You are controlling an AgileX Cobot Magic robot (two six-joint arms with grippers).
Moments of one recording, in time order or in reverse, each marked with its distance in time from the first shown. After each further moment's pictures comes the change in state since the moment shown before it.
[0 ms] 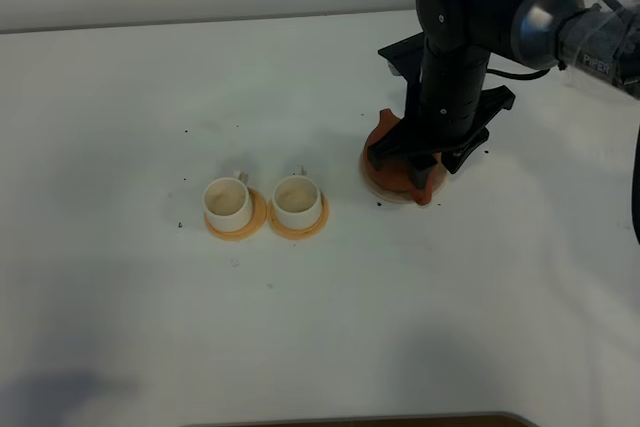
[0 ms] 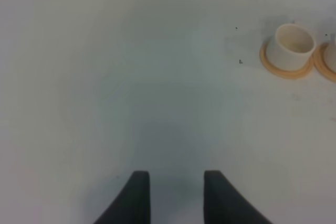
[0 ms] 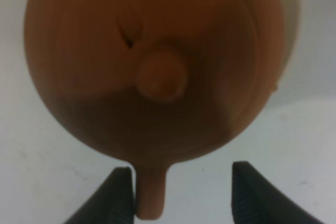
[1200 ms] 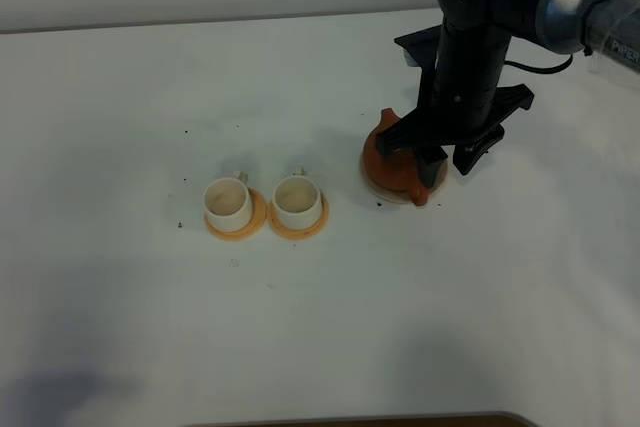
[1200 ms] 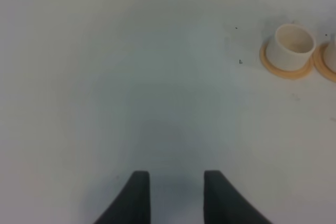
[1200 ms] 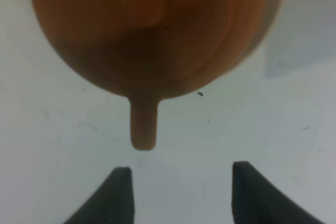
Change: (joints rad) left arm 0.000 0.000 0.000 0.000 0.000 0.000; right arm -0.028 -0.048 0.001 0.063 0.088 0.029
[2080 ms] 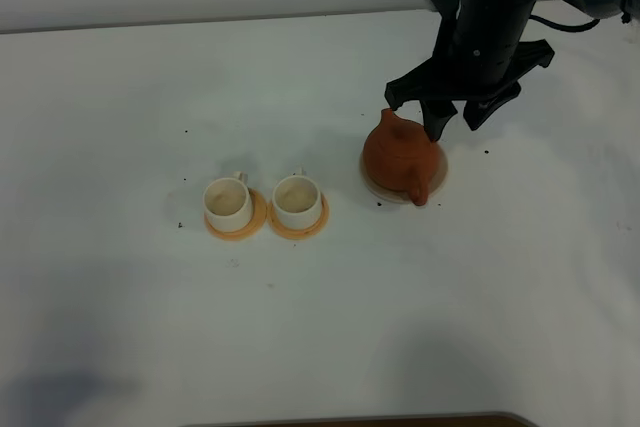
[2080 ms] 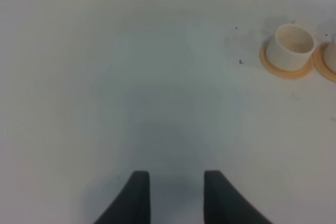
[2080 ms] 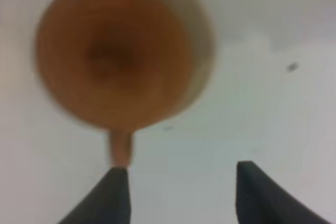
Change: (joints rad) left arm 0.000 0.000 0.000 0.000 0.000 0.000; right arm -0.043 -0.061 -0.049 0.016 -0.003 0.027
